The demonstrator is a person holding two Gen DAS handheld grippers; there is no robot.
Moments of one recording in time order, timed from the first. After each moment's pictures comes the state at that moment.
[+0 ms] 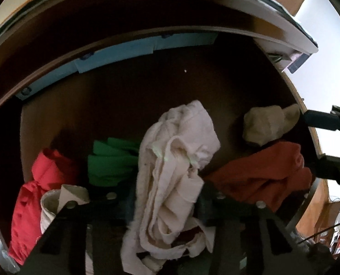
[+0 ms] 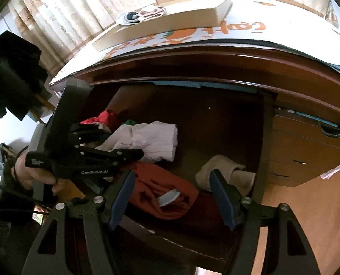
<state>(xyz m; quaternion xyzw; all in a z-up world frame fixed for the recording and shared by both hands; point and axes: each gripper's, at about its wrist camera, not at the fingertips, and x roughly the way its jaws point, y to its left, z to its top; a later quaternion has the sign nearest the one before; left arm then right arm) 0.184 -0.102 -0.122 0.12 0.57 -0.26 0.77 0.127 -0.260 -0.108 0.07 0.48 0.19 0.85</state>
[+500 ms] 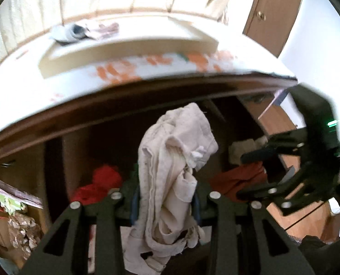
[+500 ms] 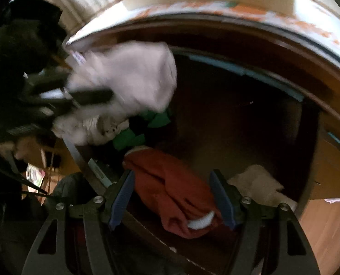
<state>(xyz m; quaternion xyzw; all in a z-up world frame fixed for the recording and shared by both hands) 0.160 -0.027 -0.026 0.07 0.46 -0.27 0.84 0.160 -0.204 -0.131 -0.01 0.55 0.28 0.79</state>
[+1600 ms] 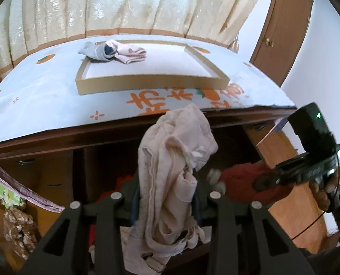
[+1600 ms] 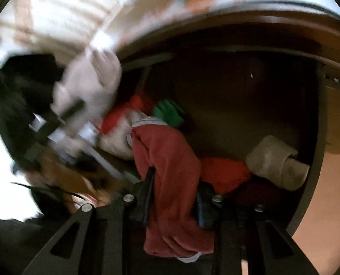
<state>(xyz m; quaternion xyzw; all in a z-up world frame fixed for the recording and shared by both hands) 0.159 0.007 0.008 0.02 0.42 -0.25 0.87 0.165 -0.239 -0.111 0.21 0.57 0.29 0.74</state>
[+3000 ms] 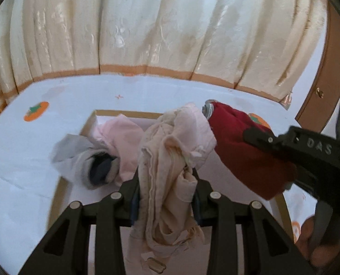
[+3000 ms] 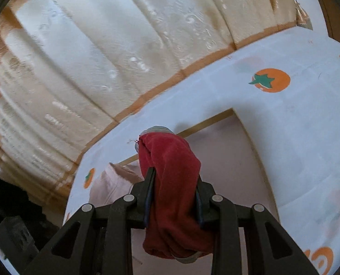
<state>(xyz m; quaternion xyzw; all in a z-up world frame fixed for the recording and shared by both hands) 0.414 -0.081 0.041 -0.04 0.38 -0.13 0.92 0.429 -0.272 0.001 0.31 0.32 0.04 0.89</state>
